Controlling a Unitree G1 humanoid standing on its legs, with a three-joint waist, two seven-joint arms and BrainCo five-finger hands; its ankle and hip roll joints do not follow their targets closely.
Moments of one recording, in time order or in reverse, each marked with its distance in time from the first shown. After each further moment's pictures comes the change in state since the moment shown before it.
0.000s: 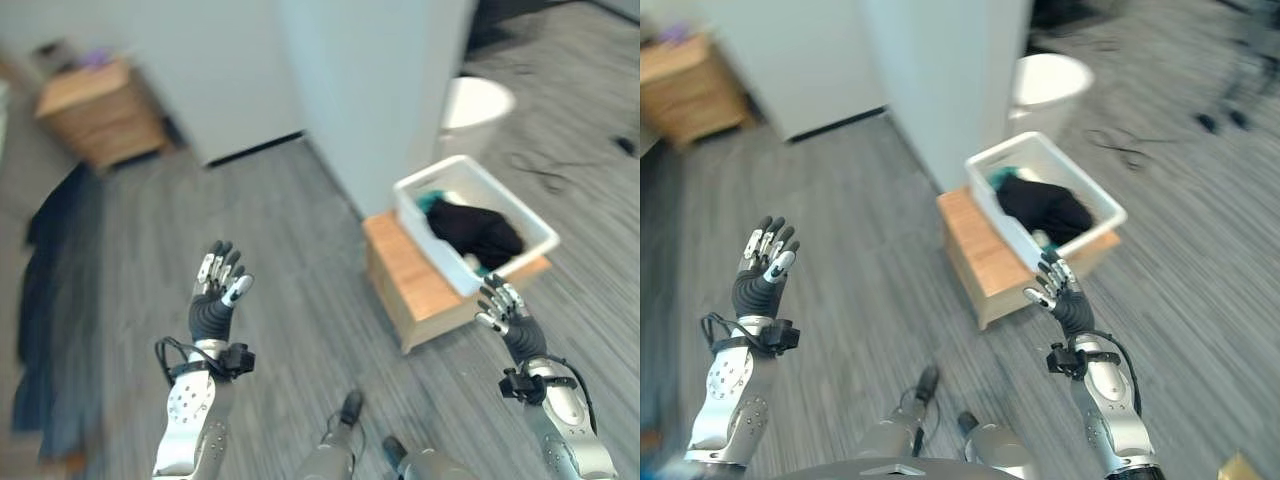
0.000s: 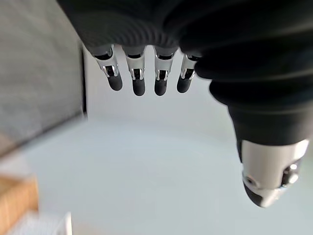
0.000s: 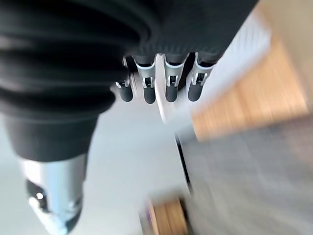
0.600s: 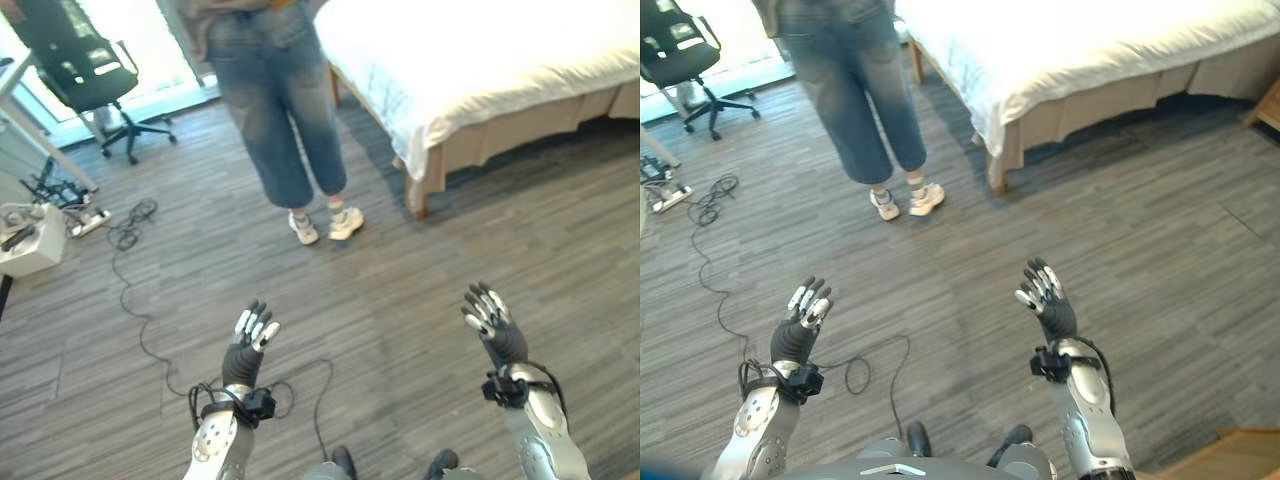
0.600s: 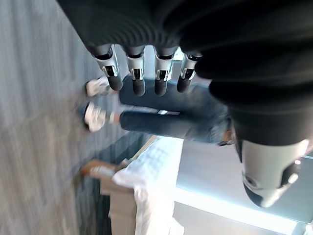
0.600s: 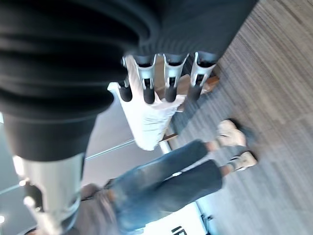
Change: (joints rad) left arm 0.066 -0.077 -0.040 0.141 0.060 0.091 -0.042; right arm 0.073 0.165 -0.089 0.014 0.007 0.028 -0.020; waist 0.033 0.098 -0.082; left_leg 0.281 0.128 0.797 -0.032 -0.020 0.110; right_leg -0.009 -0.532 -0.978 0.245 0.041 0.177
